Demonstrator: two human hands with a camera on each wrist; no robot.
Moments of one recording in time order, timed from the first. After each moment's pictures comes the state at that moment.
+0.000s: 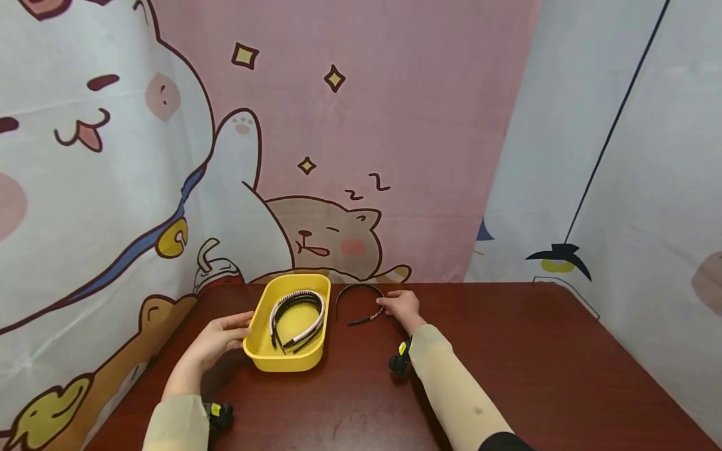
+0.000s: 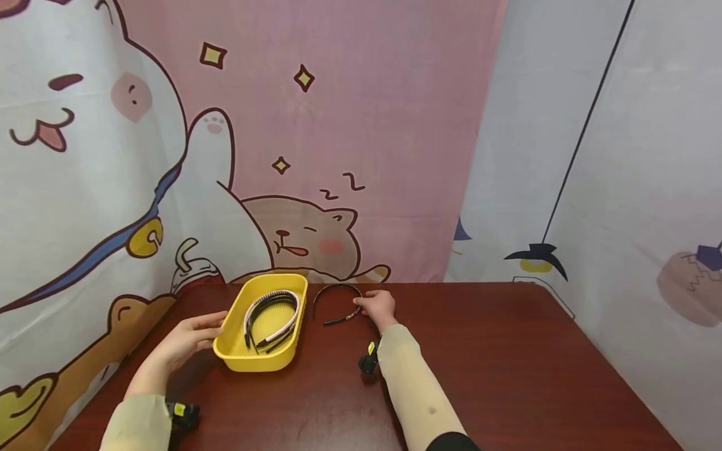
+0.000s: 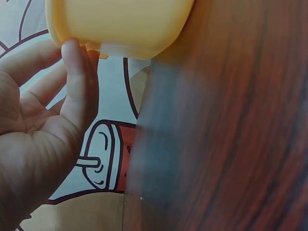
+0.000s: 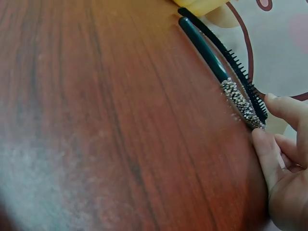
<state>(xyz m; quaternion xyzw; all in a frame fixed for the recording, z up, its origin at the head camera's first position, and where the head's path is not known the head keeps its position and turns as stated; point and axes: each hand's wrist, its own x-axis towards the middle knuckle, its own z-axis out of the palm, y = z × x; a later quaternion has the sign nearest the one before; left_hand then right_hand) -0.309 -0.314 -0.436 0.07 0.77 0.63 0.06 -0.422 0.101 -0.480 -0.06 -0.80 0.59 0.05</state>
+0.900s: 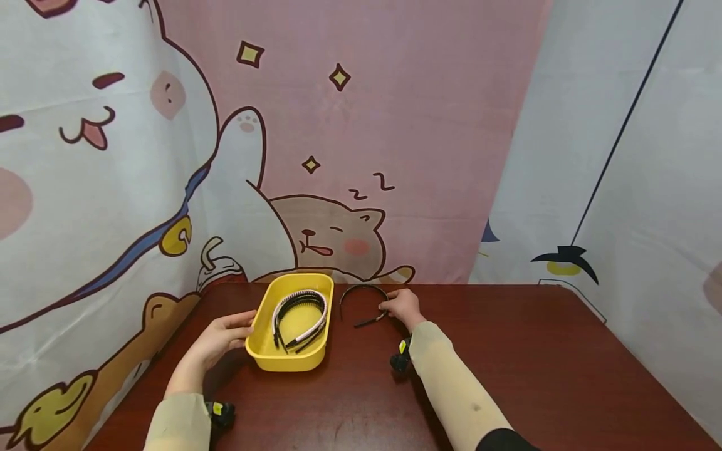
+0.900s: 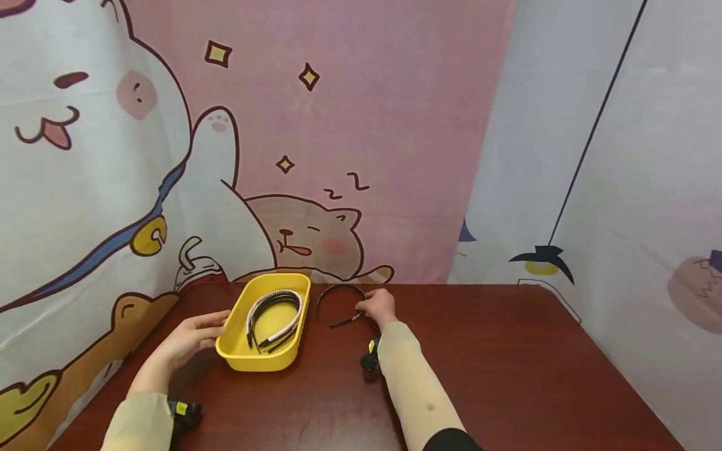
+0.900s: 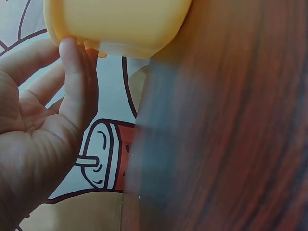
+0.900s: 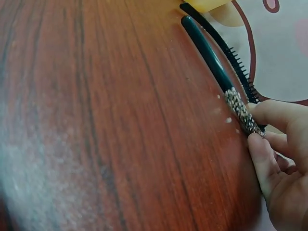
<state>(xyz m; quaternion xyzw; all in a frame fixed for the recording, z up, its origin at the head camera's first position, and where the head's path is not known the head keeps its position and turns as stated) -0.310 -0.315 -0.436 0.06 0.77 0.63 0.06 -0.430 0.101 -0.476 0.00 -0.87 0.49 0.03</state>
